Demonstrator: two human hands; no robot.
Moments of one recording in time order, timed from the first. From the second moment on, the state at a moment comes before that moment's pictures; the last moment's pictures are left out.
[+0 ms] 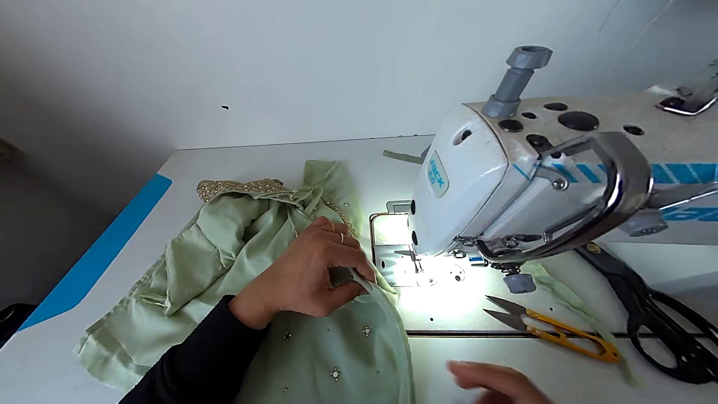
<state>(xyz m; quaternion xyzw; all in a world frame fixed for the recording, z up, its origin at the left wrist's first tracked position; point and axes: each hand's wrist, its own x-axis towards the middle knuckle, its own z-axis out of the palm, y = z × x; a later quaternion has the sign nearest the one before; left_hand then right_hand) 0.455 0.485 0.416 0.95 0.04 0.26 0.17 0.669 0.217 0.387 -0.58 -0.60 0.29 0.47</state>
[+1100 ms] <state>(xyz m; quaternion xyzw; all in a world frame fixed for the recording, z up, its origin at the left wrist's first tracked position) 0.455 0.478 0.431 0.88 -0.02 0.18 0.45 0.611 0.282 0.371 -0.54 -0.54 0.22 0.61</state>
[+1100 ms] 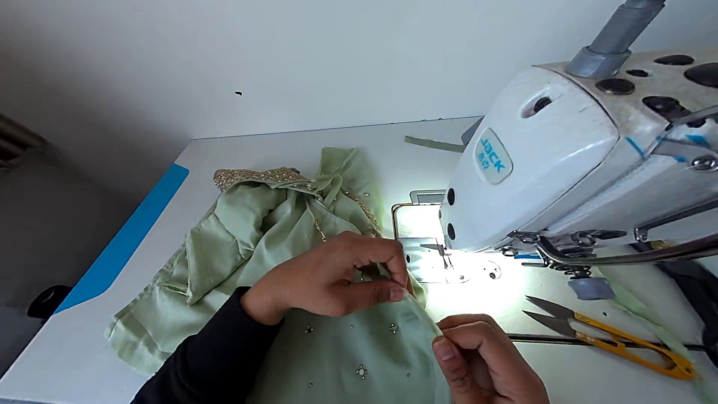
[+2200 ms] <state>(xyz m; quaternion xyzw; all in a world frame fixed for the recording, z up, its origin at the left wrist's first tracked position) 0.499 0.475 0.420 0.97 -0.01 0.12 0.19 0.621 0.284 0.383 -0.64 -0.49 0.24 0.54</state>
